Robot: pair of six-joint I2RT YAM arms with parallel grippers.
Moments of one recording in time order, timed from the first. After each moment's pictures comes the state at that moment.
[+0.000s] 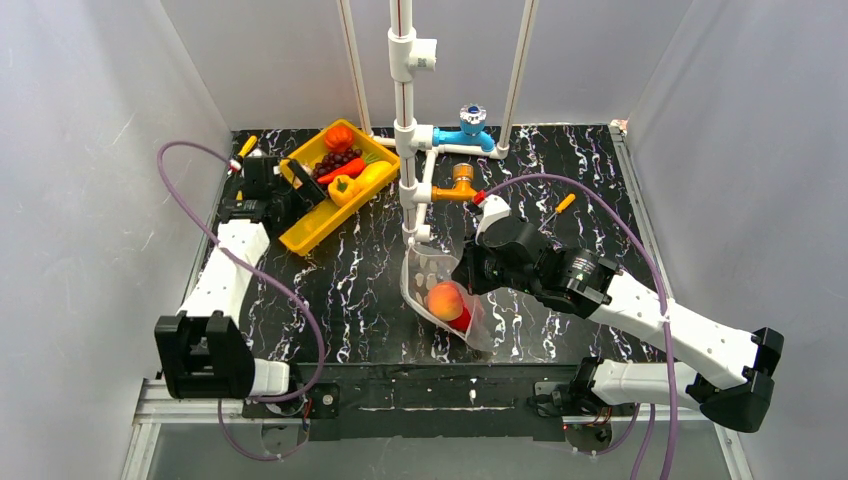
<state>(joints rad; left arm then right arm) -0.05 1.33 1.17 -0.64 -0.05 -0.62 1.06 1.09 1.15 -0.69 0.17 0.60</state>
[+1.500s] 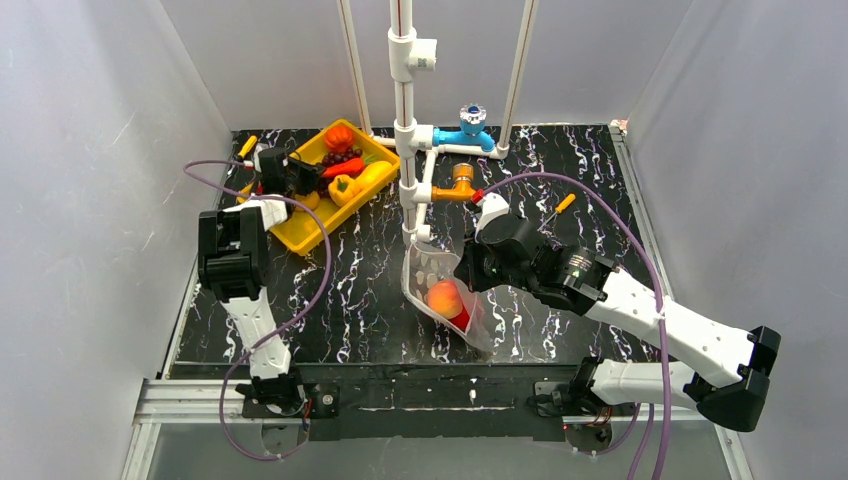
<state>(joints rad) 0.07 1.99 1.22 0.28 0.16 -1.03 1.04 1.10 1.15 -0.70 0.18 0.56</state>
